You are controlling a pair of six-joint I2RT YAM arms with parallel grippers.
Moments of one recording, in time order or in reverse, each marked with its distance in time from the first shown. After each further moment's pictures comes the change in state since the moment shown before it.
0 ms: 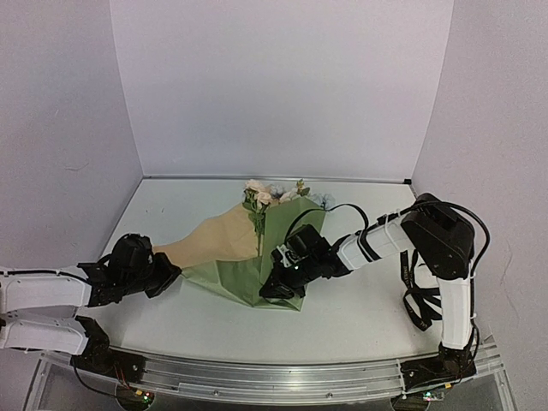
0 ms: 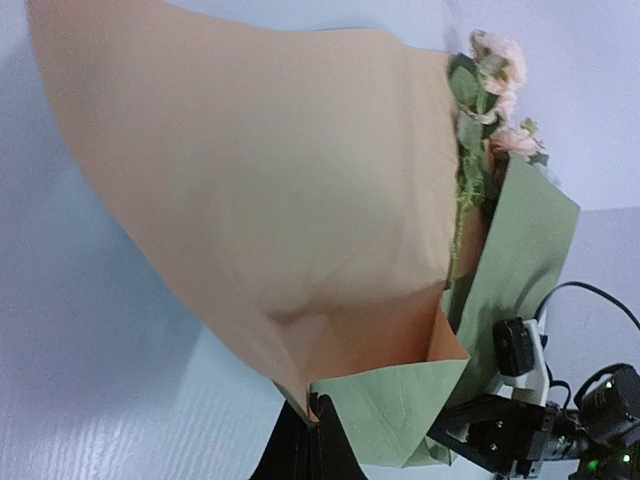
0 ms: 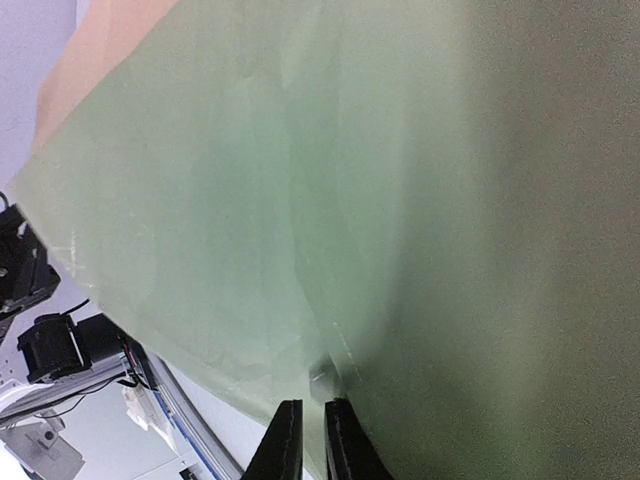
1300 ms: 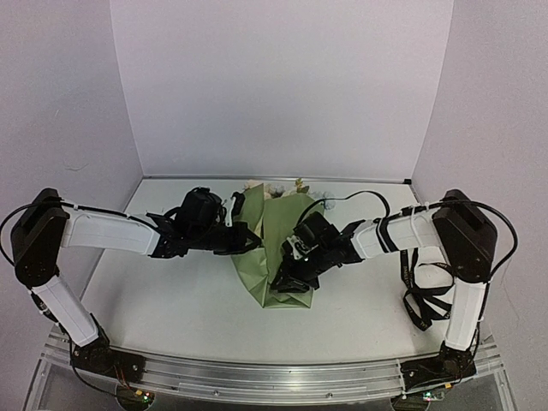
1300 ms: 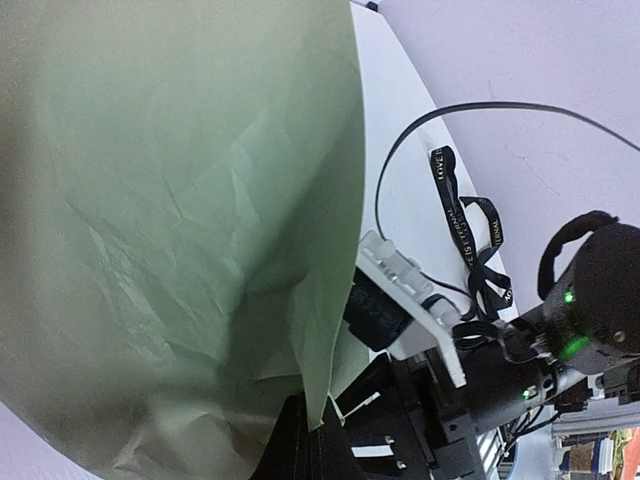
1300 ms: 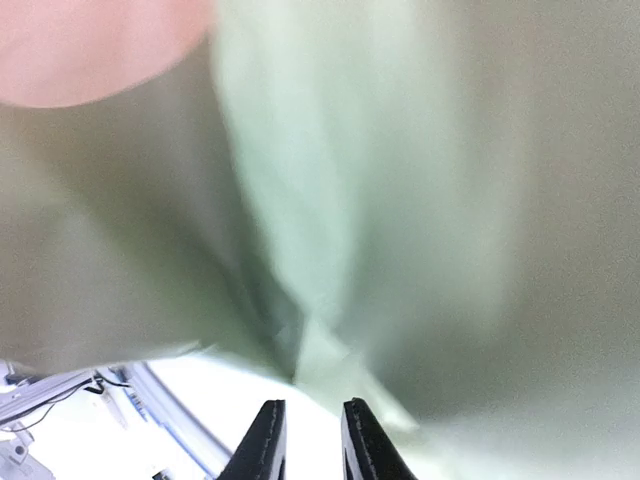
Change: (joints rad) left arm -0.175 0.616 0.619 0.130 0.332 0.470; right arm -0.004 -0.142 0.014 -0.270 0.098 -0.082
